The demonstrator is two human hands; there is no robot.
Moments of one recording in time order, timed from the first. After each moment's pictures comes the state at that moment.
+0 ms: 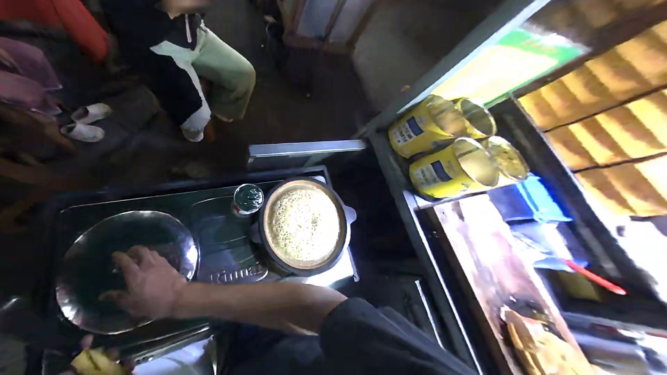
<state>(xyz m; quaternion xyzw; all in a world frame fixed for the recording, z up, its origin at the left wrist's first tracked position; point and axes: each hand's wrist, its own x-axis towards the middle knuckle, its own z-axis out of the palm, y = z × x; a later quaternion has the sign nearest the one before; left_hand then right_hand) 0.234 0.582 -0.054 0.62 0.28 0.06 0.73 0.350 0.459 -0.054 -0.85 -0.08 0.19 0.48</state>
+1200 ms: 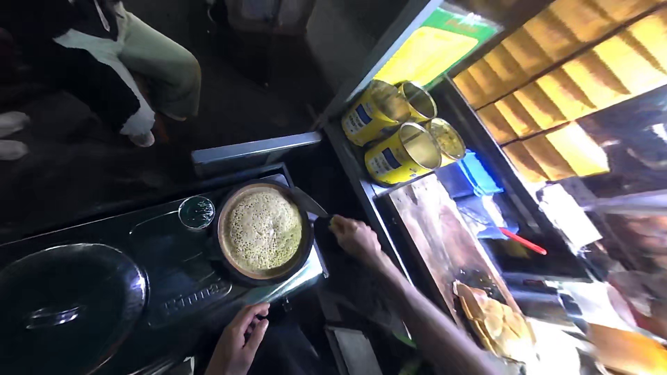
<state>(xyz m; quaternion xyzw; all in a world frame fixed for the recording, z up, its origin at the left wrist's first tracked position) 0.205 0.396 -0.066 0.68 -0.25 -0.39 0.57 0.195 0.051 0.033 -0.88 0.39 0.26 0.11</state>
